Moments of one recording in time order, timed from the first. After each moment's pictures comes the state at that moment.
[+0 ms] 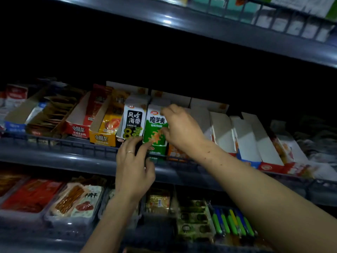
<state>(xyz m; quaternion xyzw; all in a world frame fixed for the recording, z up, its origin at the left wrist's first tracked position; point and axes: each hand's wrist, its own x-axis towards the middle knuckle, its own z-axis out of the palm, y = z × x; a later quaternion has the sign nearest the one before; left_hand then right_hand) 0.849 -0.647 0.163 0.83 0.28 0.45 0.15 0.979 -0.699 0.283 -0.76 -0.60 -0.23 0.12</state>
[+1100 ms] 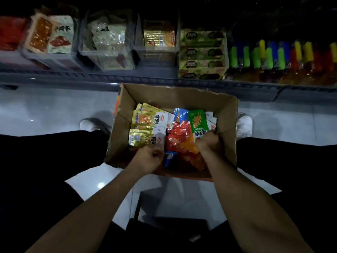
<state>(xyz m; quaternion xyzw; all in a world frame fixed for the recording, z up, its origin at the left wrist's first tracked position) 0.750 -0.883 -0.124 0.76 0.41 -0.19 0.47 0.937 -0.986 -0.188 -0.94 -0.04 0.33 0.09</state>
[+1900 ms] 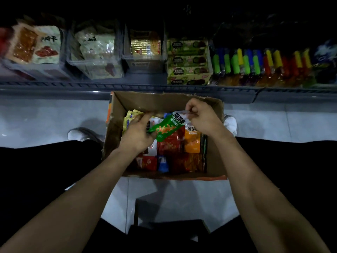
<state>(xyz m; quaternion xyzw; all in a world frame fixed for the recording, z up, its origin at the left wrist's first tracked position) 0.789 -0.829 -0.103 0.86 0.36 -0.04 0.36 0.980 -0.960 -0.083 -0.83 -0.34 0.31 0.30</state>
